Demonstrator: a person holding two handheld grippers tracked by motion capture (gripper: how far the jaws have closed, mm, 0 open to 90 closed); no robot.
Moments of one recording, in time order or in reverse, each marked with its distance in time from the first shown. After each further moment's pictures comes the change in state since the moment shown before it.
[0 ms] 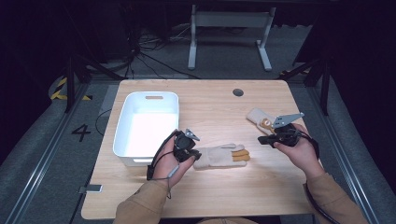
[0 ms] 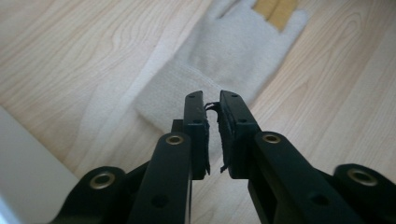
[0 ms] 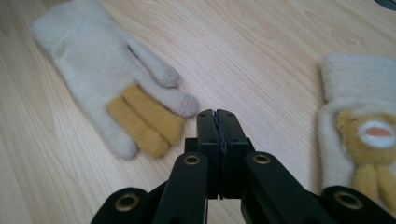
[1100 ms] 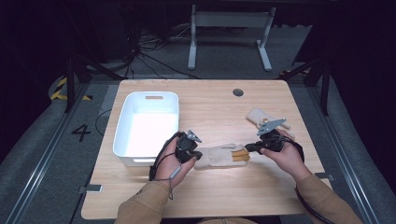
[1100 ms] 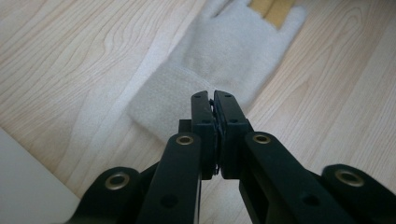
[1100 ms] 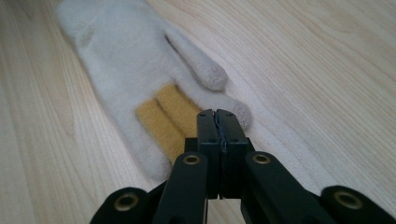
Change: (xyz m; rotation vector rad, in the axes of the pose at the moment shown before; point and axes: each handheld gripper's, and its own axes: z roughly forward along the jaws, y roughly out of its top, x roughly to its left) left arm -0.002 -0.001 0.008 -0.003 -0.009 0.025; right arm 0.018 0.001 0.042 0.030 0.109 -0.037
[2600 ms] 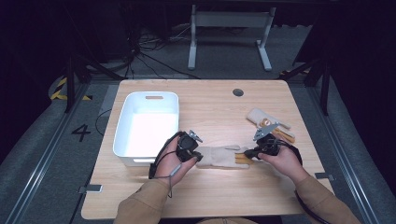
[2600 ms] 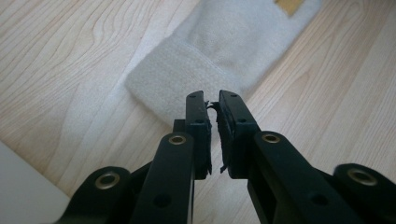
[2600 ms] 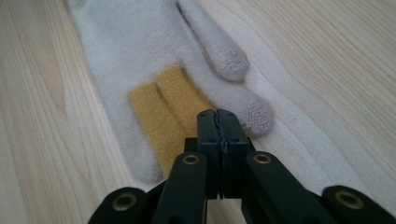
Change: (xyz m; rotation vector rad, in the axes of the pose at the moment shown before) left arm 0.004 0.004 0.007 0.055 -0.030 0.006; right arm 0.001 -0.012 0.017 0.087 0.034 0.002
